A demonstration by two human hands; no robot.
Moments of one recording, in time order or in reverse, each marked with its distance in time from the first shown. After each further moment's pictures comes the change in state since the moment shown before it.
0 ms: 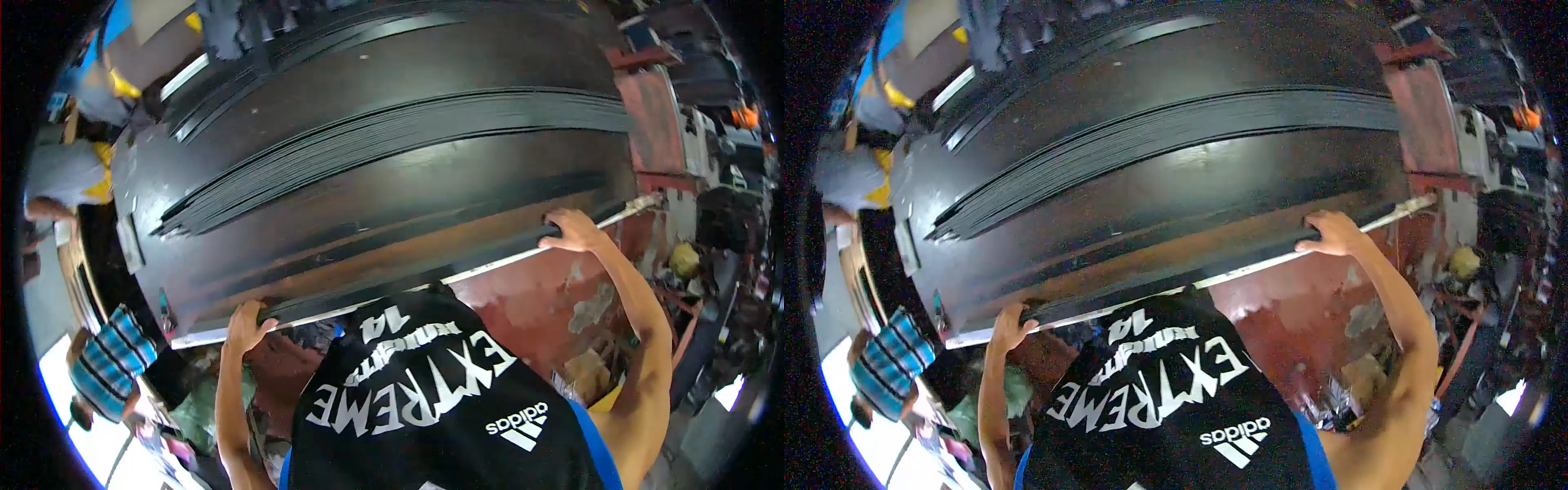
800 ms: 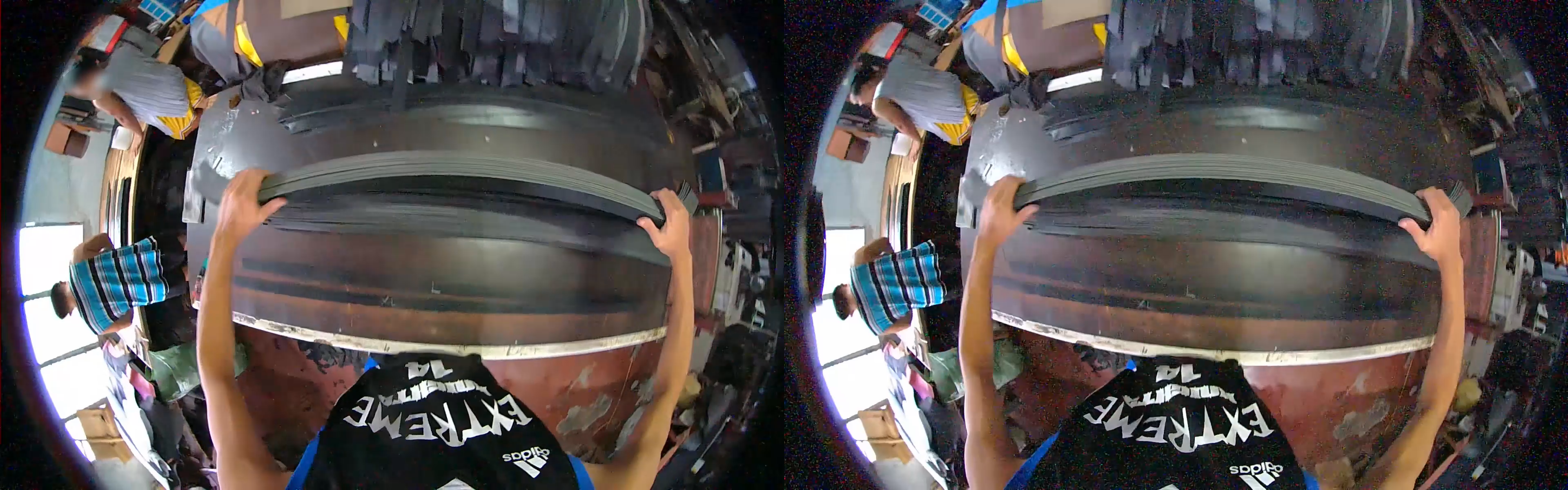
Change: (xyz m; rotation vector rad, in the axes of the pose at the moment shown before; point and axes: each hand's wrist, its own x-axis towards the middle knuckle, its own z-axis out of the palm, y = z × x) left_hand 0.128 0.005 -0.228 0.265 0.717 0.138; right_hand 0.064 -0.027 -0.262 -0.203 0.931 -0.339
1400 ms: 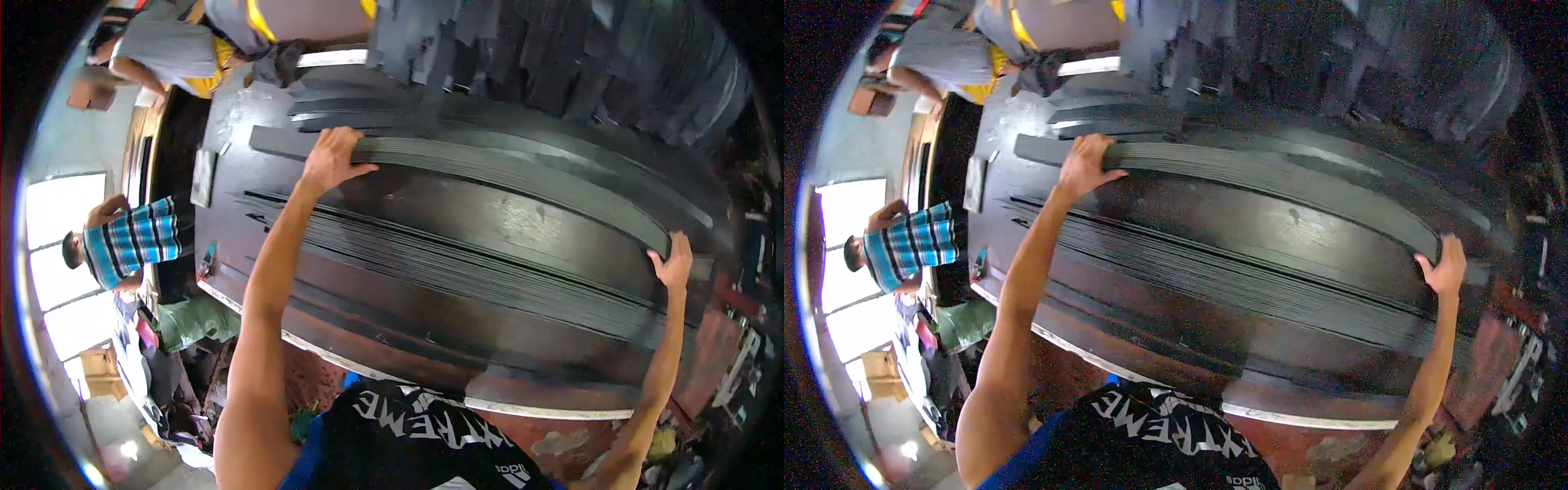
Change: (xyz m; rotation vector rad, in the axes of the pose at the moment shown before) left_hand 0.116 -0.013 0.183 0.077 0.027 0.110; right_hand 0.035 0.173 0.193 -0.160 0.038 -0.044
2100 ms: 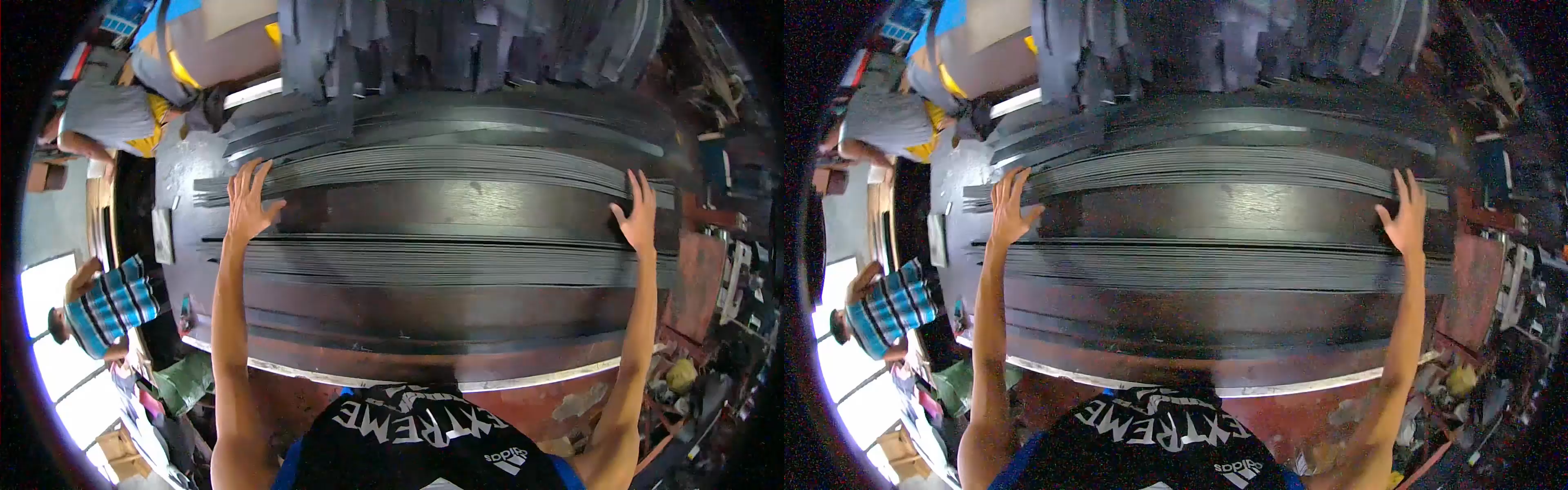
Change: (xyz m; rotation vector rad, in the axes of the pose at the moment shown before) left_hand -0.030 -0.002 -0.043 -0.024 -0.104 -0.162; right_hand -0.021 -0.045 -0.050 0.024 -0.056 0.299
